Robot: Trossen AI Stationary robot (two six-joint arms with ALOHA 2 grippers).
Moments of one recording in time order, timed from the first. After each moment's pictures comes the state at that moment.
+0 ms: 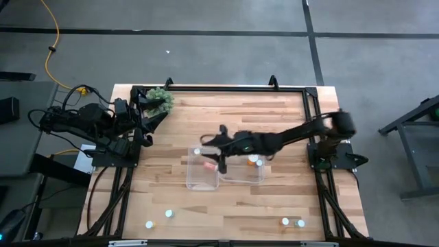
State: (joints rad) left arm -0.14 0.65 0.77 0.23 -0.54 0.11; right arm 0.11 1.77 1.09 0.47 0.10 0.04
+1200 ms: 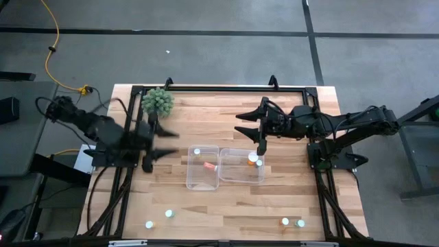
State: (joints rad) left arm -0.39 0.86 1.01 -0.36 -0.52 -0.19; right arm 0.14 1.19 1.09 0.16 0.24 0.03
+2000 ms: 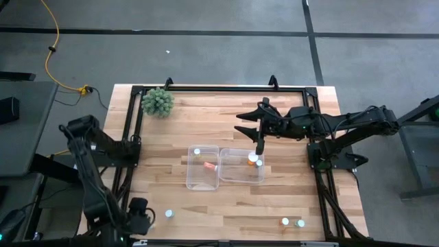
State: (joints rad) left arm -1.06 1.58 1.25 -0.87 -0.13 -1.01; right arm 0.14 1.19 1.09 0.09 0.29 0.04
